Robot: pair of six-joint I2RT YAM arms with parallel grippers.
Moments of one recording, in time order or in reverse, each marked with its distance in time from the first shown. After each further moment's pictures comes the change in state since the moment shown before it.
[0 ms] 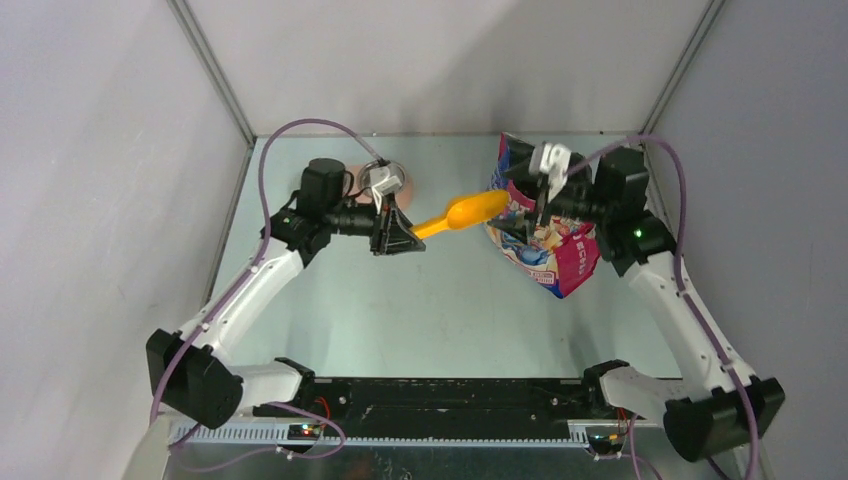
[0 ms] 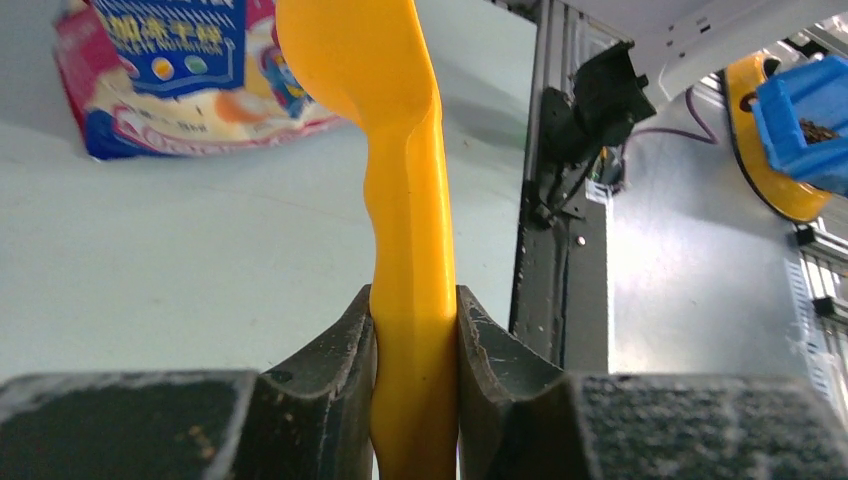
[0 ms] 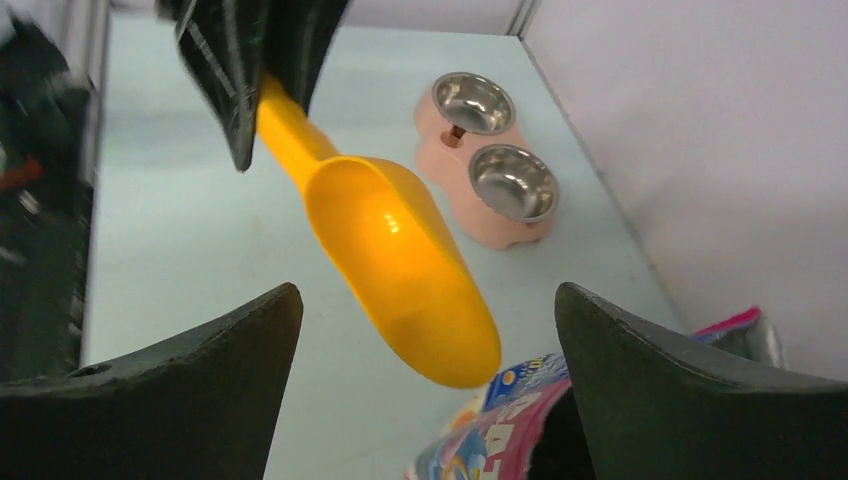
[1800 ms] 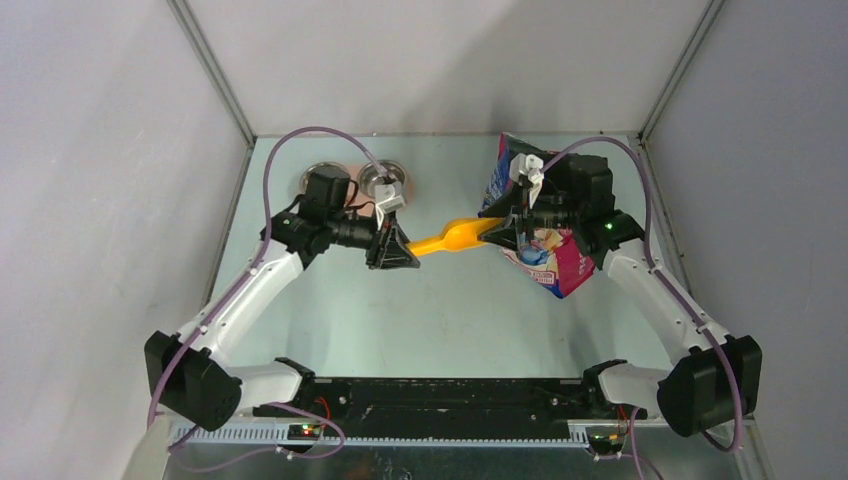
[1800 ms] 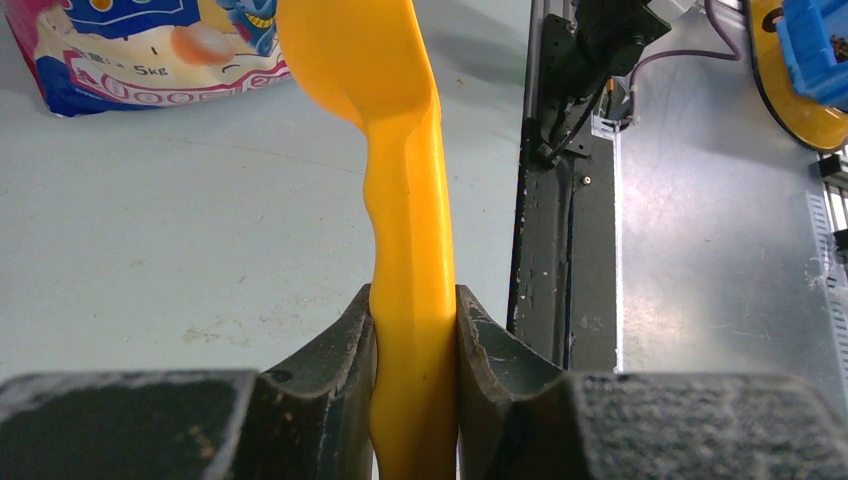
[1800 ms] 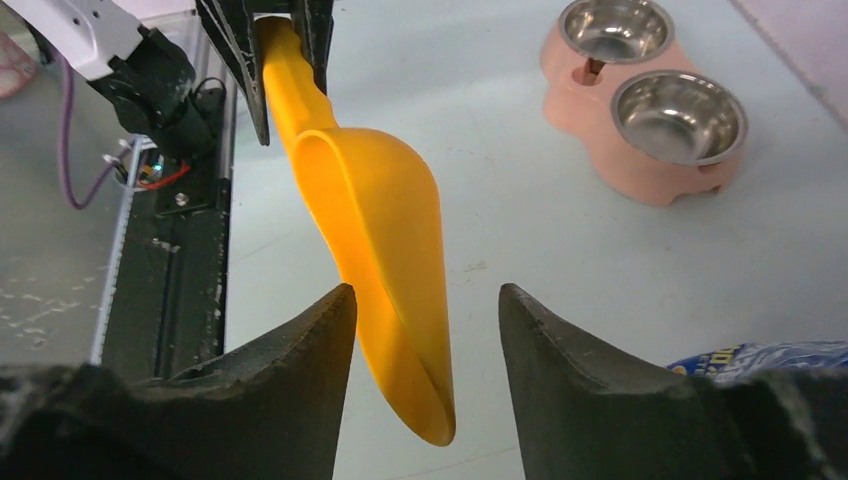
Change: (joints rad) left arm -0.018 0.014 0.009 -0.239 -0.004 0.220; right arm 0.050 0.080 -0.127 -0.003 -0.086 0.022
